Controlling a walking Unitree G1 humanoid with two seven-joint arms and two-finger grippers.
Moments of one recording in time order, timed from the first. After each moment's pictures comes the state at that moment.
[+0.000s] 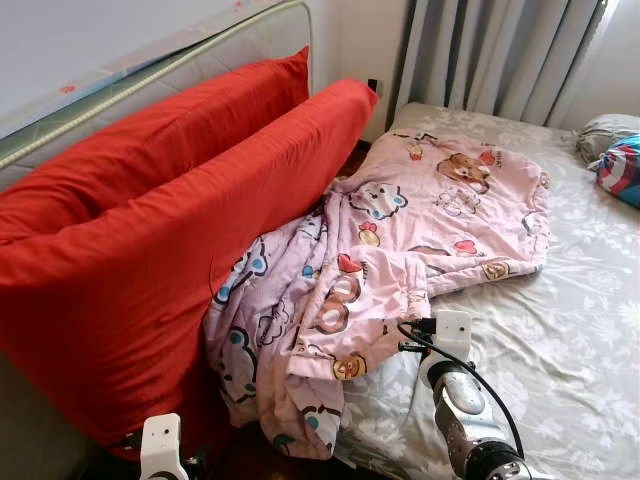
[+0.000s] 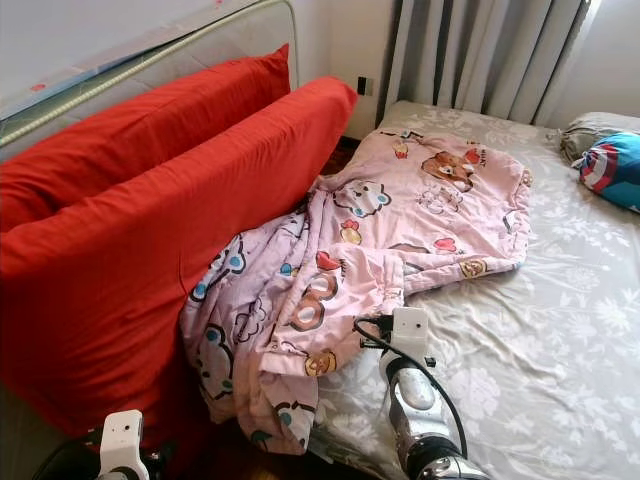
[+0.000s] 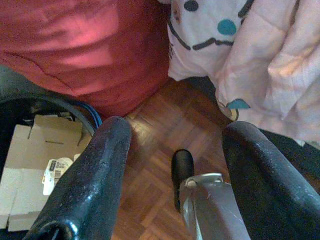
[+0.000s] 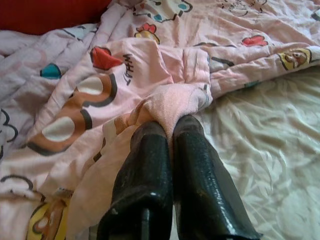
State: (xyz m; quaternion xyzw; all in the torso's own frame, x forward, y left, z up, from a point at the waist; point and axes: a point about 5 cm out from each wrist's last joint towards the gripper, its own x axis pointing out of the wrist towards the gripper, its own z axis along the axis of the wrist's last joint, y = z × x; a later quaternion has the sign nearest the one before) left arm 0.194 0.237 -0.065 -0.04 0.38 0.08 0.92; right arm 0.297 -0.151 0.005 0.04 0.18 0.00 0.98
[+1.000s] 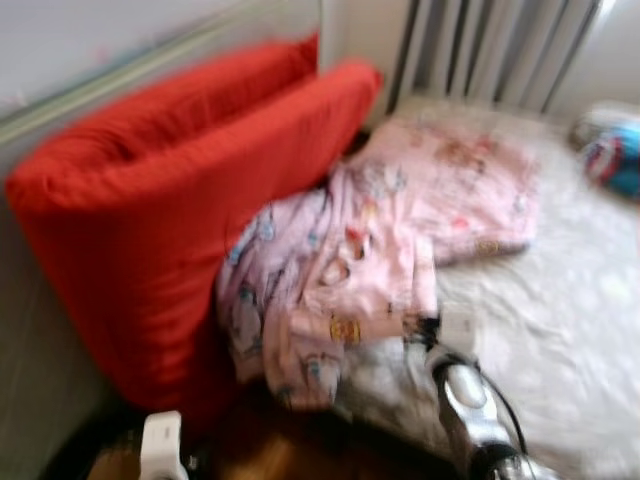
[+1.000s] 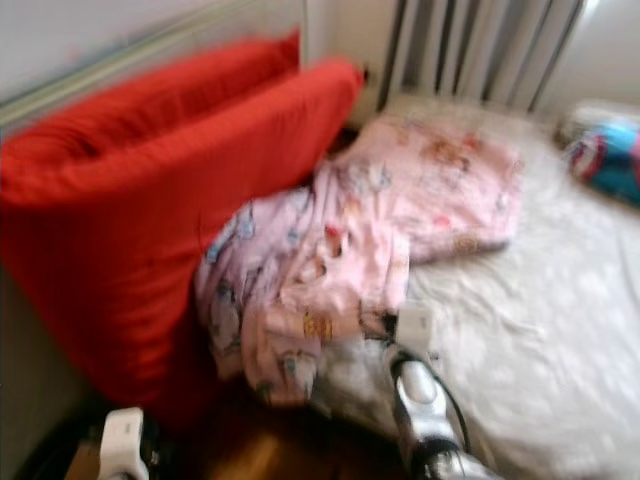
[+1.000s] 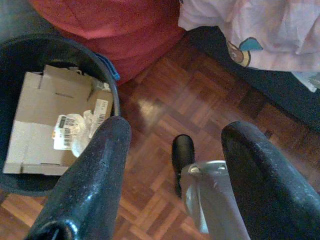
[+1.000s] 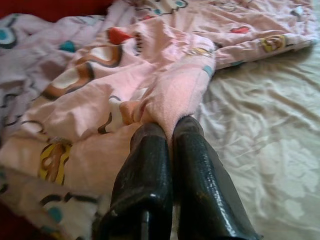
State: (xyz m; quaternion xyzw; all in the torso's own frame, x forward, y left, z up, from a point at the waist) left arm 0.194 0.240 -0.065 -0.03 0.38 0.08 0.92; right arm 0.301 -0.146 0.010 0.05 0.16 0.00 0.99
